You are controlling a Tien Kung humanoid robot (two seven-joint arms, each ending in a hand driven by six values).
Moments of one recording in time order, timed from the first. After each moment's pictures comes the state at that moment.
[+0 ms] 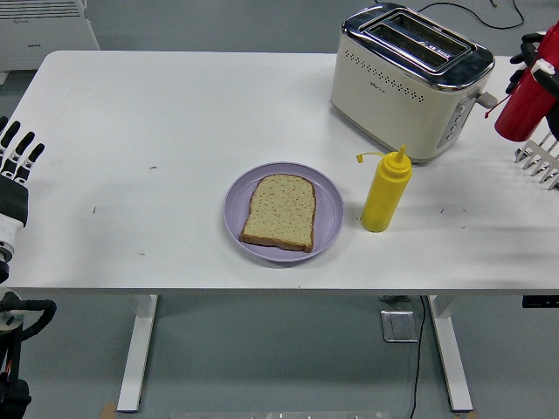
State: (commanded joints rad) left arm -0.04 0.04 -1.75 -1.45 0.77 0.10 -0.09; right arm 0.37 -0.48 1.29 1.36 -0.69 -0.12 0.12
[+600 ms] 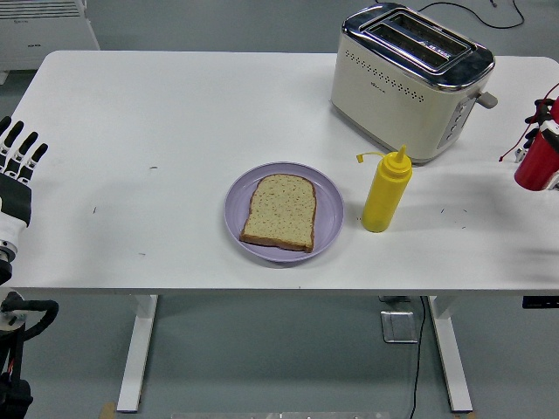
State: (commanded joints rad) left arm -0.04 0.03 -1.74 -1.45 0.77 0.10 -0.09; right arm 0.29 -0.42 1.27 1.17 -0.77 -0.16 0.33
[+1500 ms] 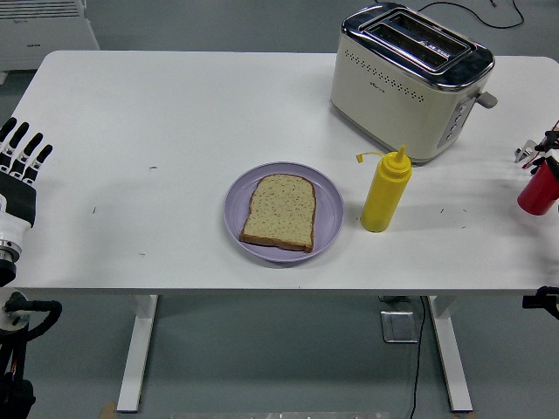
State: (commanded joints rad) left arm -0.04 0.03 -1.73 -1.45 0.77 0.10 -0.09; right arm 0.33 -0.33 1.19 0.93 -0.69 -0.26 0.54
